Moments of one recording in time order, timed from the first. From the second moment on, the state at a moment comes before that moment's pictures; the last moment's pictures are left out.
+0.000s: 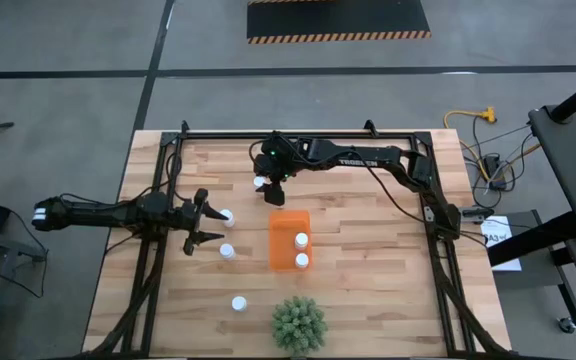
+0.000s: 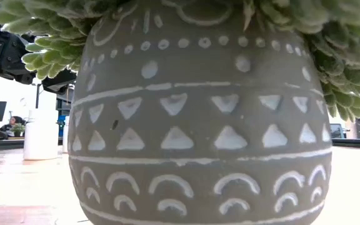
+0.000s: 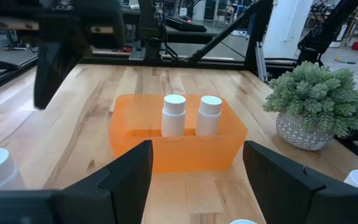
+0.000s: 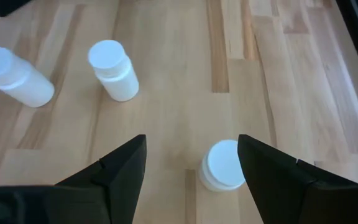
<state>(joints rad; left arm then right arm) 0.00 0.25 0.01 0.05 0.13 -0.07 -0.27 2.19 1.86 -0.47 -0.23 -0.17</state>
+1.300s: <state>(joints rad) 0.00 0.25 0.01 0.05 0.13 -0.07 -0.29 2.30 1.80 -0.29 -0.11 0.05</state>
